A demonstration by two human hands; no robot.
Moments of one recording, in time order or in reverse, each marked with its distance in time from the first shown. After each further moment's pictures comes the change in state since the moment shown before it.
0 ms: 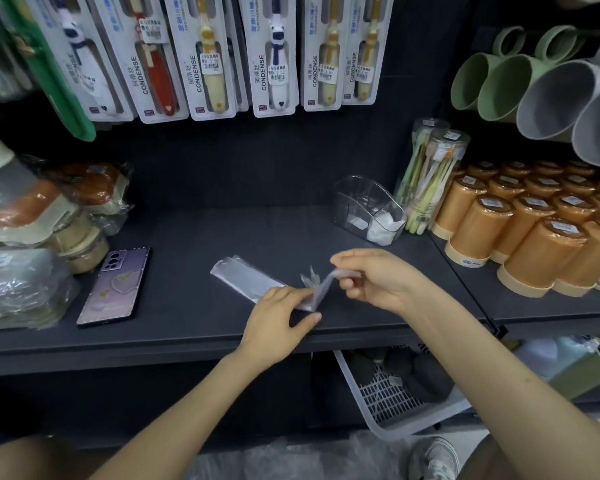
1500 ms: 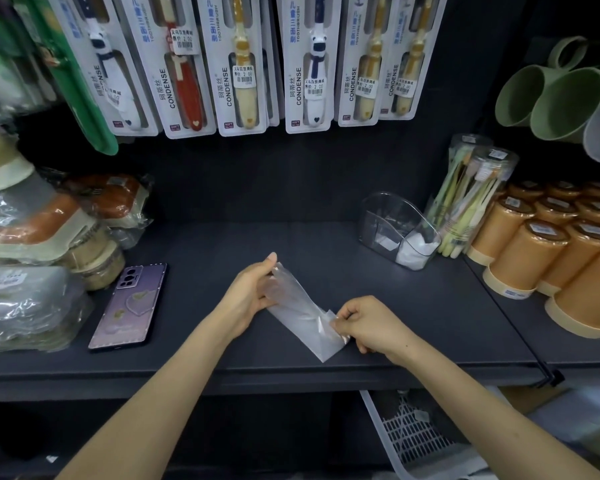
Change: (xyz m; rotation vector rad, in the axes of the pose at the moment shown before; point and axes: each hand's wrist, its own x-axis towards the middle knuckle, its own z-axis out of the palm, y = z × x) left_hand 0.065 -0.058 -0.059 -1.101 0.028 -0.707; right_hand 0.053 0.050 0.011 -0.760 0.029 -0.124
